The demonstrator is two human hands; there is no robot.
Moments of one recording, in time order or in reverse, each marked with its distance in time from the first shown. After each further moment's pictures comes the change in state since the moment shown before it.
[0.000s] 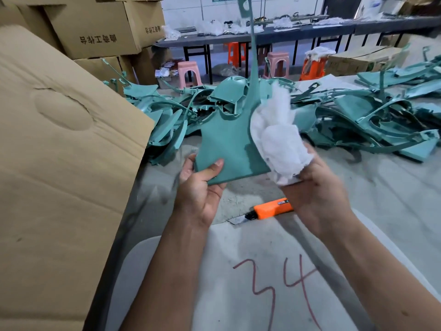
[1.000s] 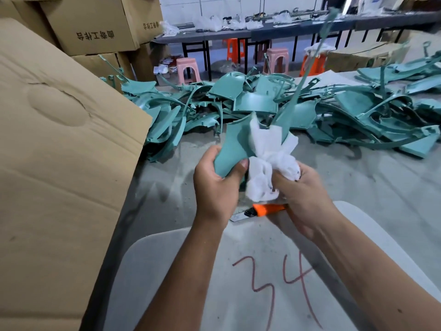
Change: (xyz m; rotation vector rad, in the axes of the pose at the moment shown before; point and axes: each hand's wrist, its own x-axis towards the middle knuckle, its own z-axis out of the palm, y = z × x) left_hand -0.008 -0.030 0.004 0.788 -0.080 0.455; right_hand -0.012 0.020 0.006 -0.230 0.101 0.108
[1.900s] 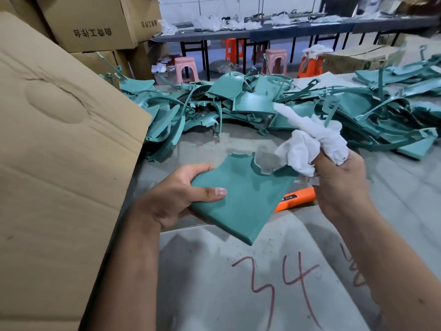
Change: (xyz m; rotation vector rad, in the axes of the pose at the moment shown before) left_hand 0.019 0.036 -0.083 -0.030 -0.592 -0.607; right_hand 0.020 -0.030 -0.036 -0.147 0.209 -0.341
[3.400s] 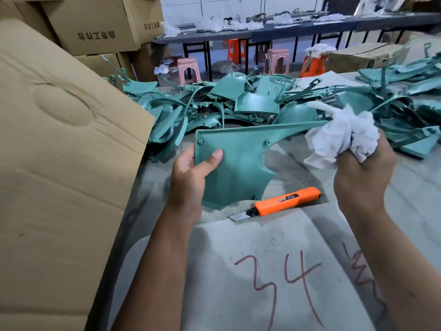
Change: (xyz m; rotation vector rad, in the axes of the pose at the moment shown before) left_hand 0.028 -0.011 0.032 -0.218 0.416 0.469; right_hand 0.017 -0.001 -0.027 -0.467 0.255 -0.481
